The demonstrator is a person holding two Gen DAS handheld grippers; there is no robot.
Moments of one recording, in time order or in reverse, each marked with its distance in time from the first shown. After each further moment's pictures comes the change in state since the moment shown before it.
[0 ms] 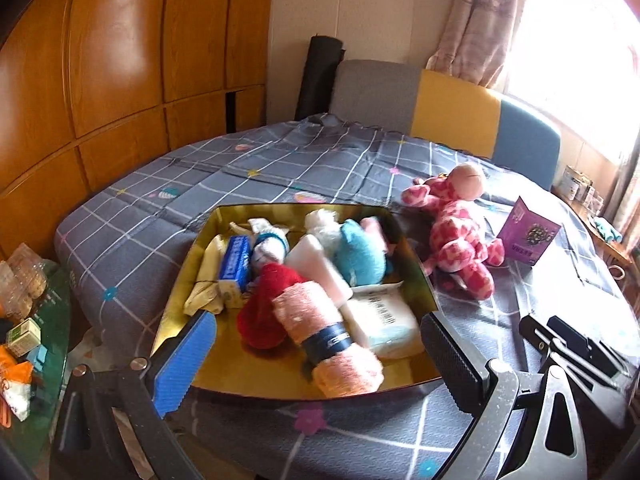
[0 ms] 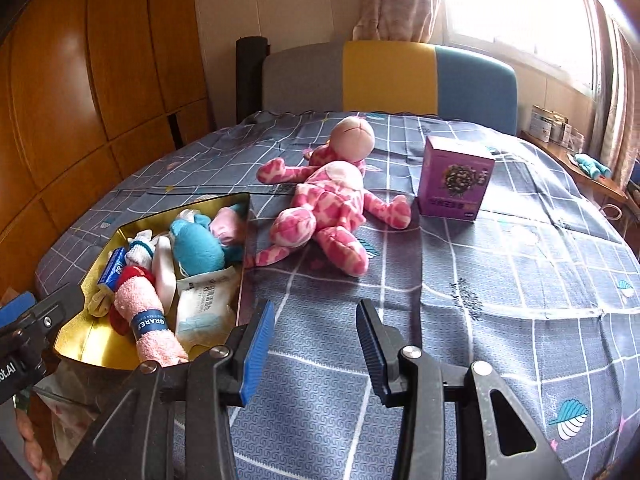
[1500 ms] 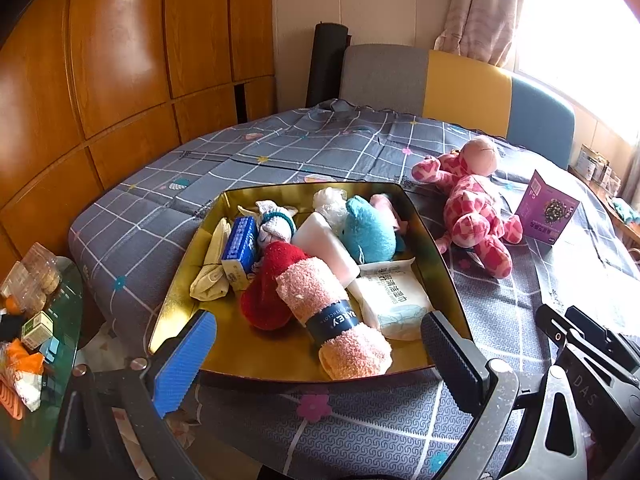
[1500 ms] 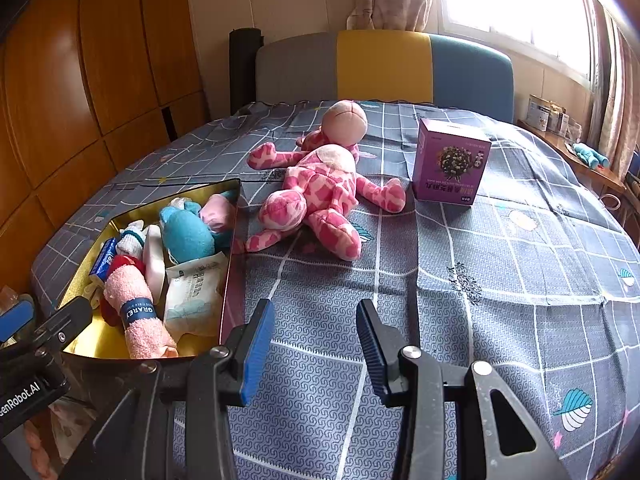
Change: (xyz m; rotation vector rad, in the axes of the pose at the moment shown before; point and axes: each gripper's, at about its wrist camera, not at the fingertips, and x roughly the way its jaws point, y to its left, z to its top) left arm 0.011 -0.013 -0.014 0.037 0.041 0.087; right arm 0.010 -0.005 -0.009 0.016 0.034 -0.008
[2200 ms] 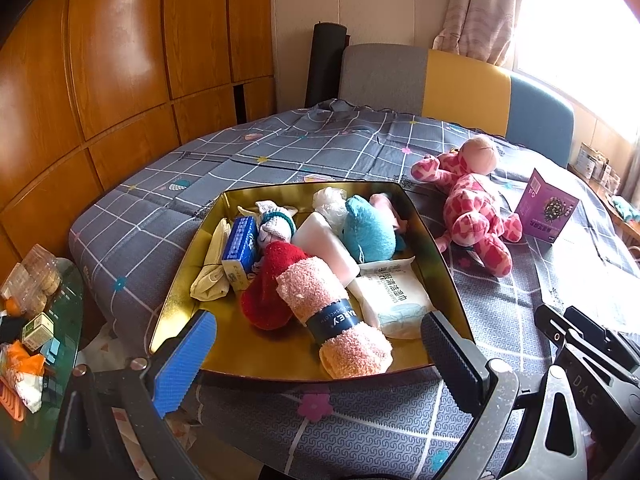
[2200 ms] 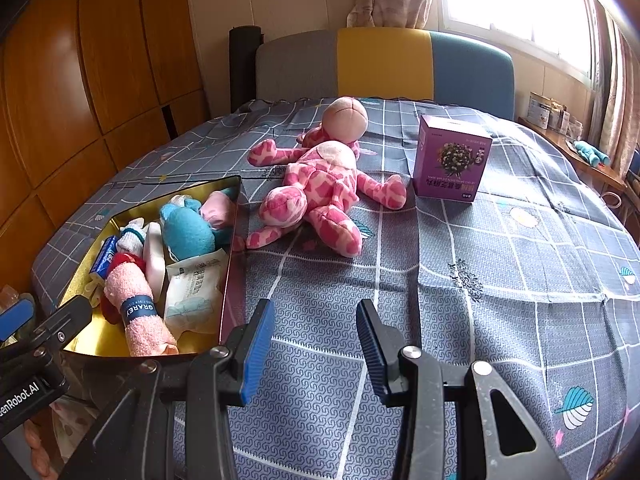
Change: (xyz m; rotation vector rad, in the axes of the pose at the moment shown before) left arm 0.000 0.000 0.000 0.003 0.006 -0.002; right arm 0.001 0.000 -0.002 0.004 0.008 0.003
